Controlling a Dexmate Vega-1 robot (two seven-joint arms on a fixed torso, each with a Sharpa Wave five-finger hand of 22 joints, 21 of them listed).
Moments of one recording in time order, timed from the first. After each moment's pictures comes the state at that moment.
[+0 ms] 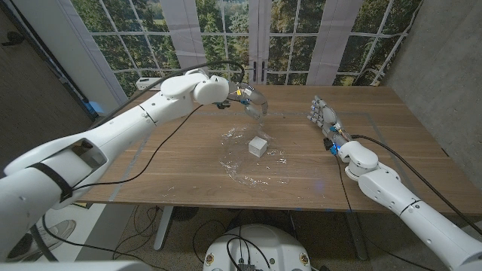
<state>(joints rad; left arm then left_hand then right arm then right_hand) 0.22 0.66 0.89 -1.69 0.77 -0.22 -0.65 0.55 0.07 0.40 -0.16 0.20 0.58 0.05 0.20 0.20 0.30 0.02 0.19 0.29 0.14 0.04 0.18 0.19 0.01 0.17 0.39 0.20 -1.03 -0.64 -0.34 -1.65 0.61 0.11 -0.16 0.16 0.09 0.25 0.00 0.20 0.04 -0.03 0.20 0.18 0.07 0.09 0.20 0.19 0.05 0.11 0.19 0.19 0.20 0.08 0.20 0.17</state>
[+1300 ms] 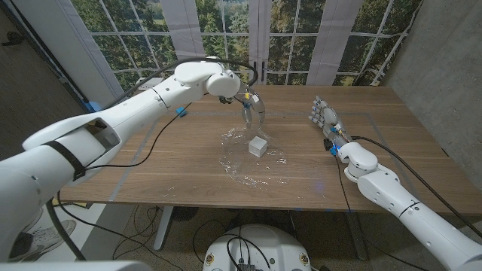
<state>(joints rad) 0.10 0.58 0.99 -1.58 0.88 -0.36 -0.83 0.80 0.06 0.45 -0.17 0.19 0.45 -0.09 0.19 0.20 0.19 -0.01 0.20 0.27 0.06 0.05 0.19 0.18 -0.03 0.16 0.35 0.20 -1.03 -0.63 -0.34 -1.65 0.61 0.11 -0.18 0.15 0.10 0.26 0.00 0.20 0.05 -0.03 0.20 0.18 0.08 0.10 0.20 0.19 0.06 0.11 0.19 0.19 0.21 0.08 0.20 0.17</state>
